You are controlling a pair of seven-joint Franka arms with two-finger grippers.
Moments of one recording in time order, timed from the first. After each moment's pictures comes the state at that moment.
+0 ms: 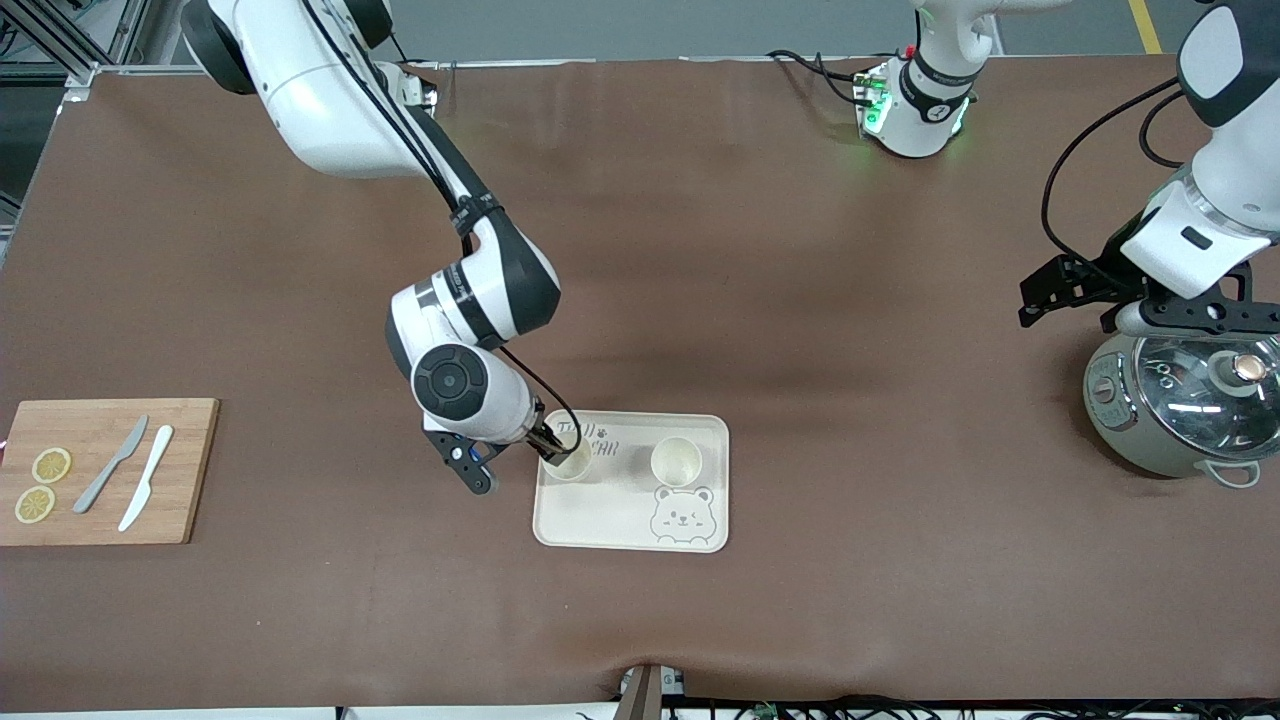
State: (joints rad) left arm -0.01 -0.01 -0.08 -1.78 -0.06 1.87 -0.02; right arm 0.49 0.79 -0.01 -1.15 0.11 1.84 1.29
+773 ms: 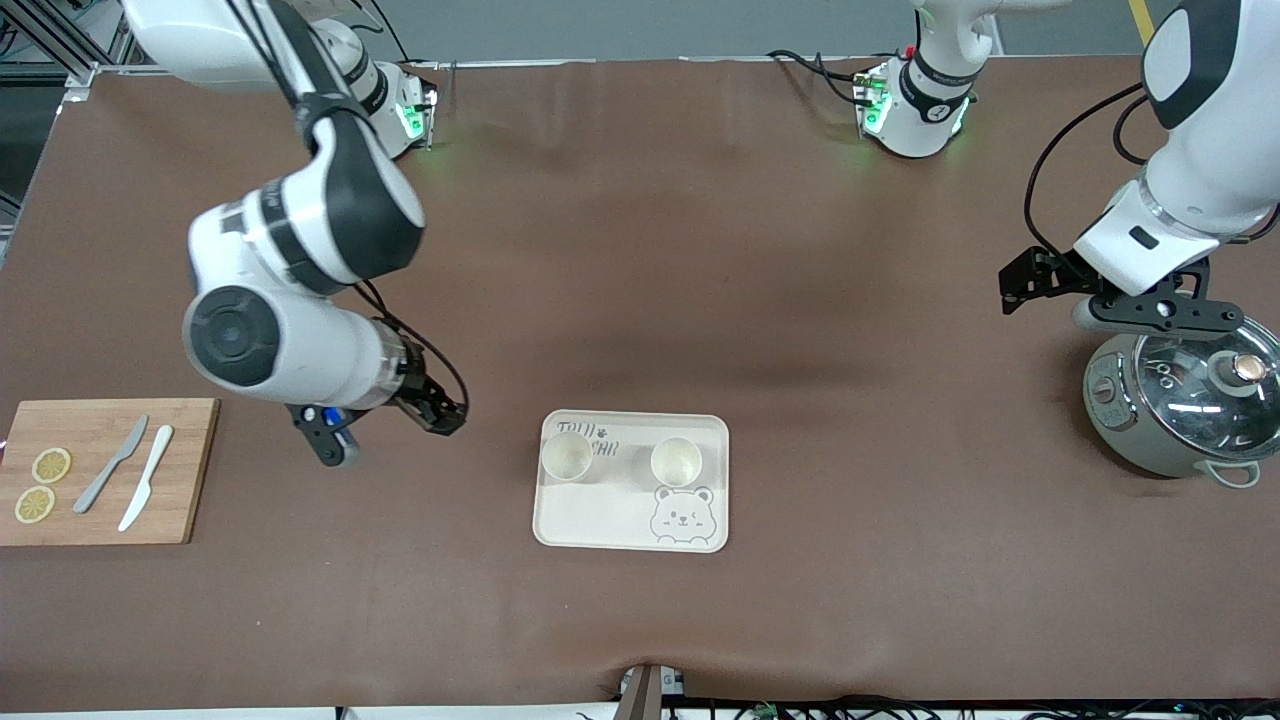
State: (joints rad) left arm -0.01 -0.01 -0.14 -1.78 0.01 1.81 -0.02; right arm 0.34 0.57 -0.02 -1.14 0.20 1.51 1.24
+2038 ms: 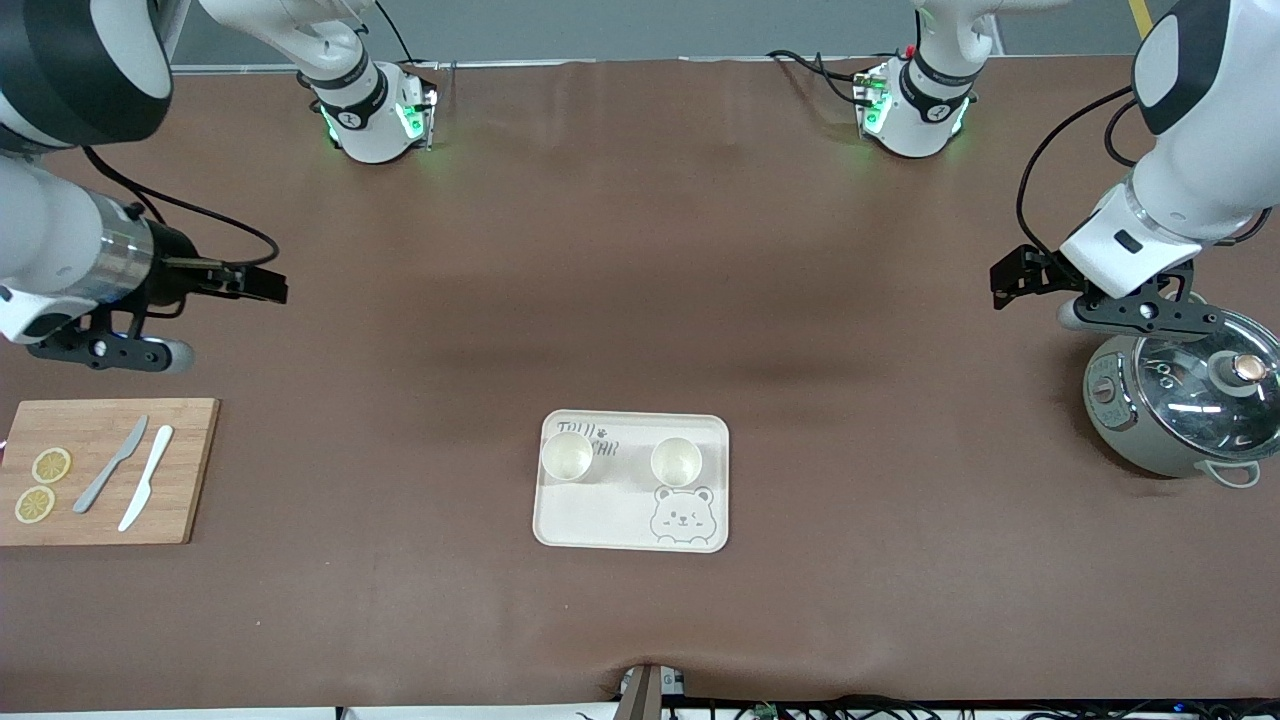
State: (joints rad) left arm -0.01 -0.01 -0.14 -1.78 0.01 1.78 -0.02; right arm 0.14 0.27 0.00 -1.25 0.04 1.25 0.24
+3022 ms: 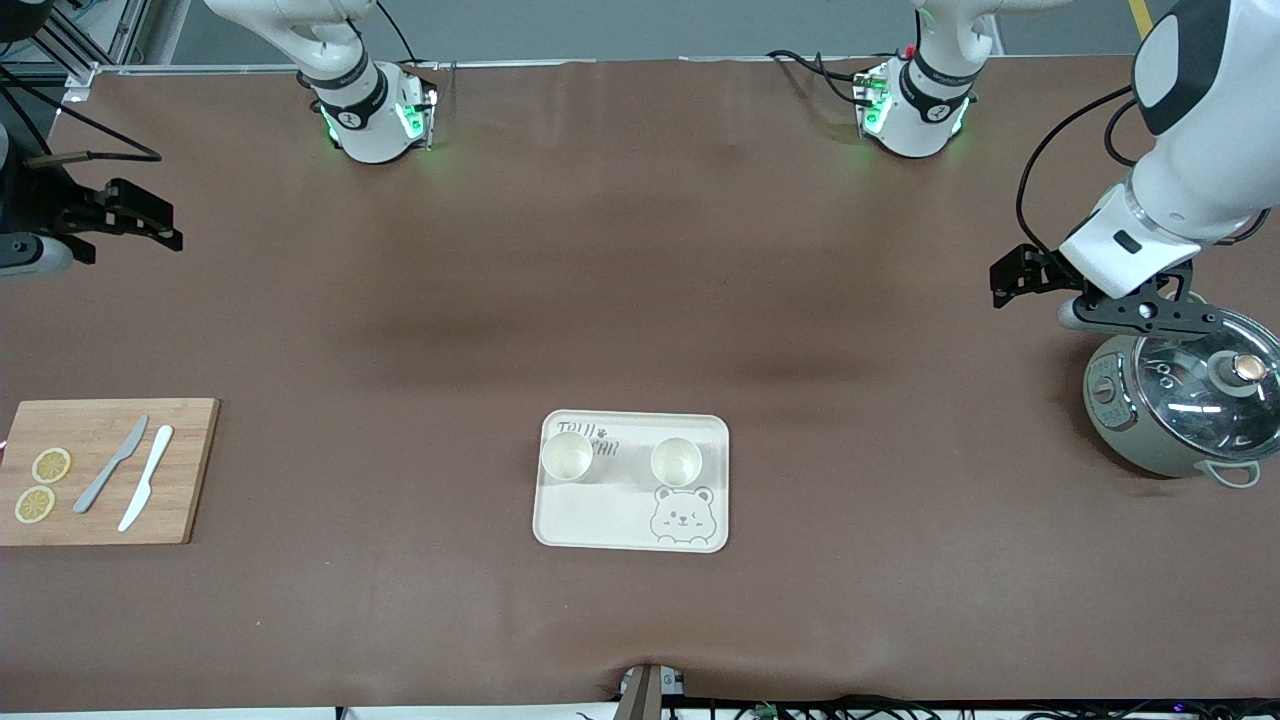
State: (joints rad) left arm -0.01 -0.01 -0.14 -1.78 0.01 1.78 -0.02; right arm -0.01 -0.04 0.00 -1.61 0.01 1.48 -0.17
